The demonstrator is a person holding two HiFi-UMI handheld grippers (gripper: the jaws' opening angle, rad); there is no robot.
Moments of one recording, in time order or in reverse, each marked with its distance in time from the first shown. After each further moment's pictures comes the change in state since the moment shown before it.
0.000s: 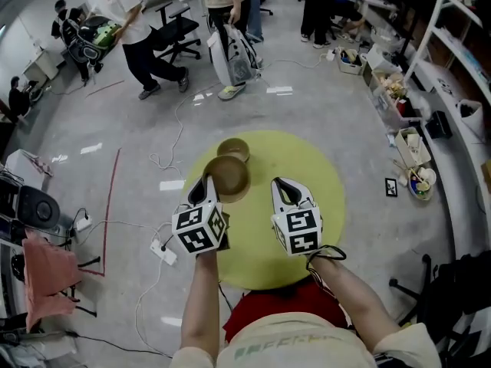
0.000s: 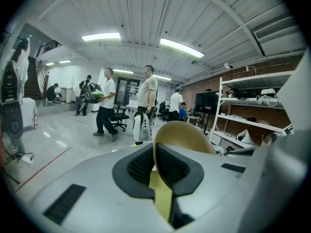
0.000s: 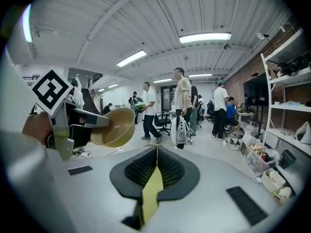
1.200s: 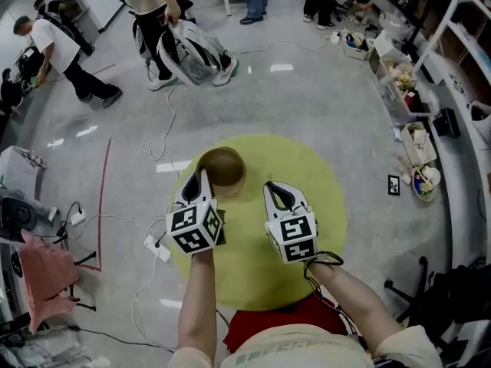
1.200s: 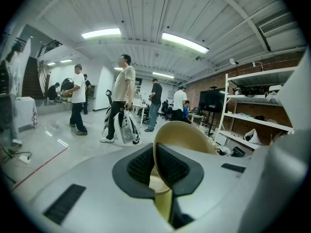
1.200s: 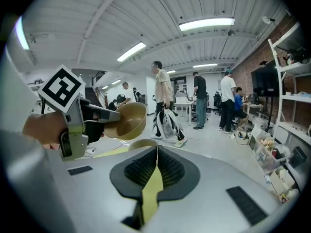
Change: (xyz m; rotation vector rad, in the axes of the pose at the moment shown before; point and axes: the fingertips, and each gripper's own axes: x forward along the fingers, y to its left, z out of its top) left arm 0.141 0.005 0.003 -0.006 0.011 0.034; right arm 0.113 -0.054 -0.019 0.010 0.074 0.094
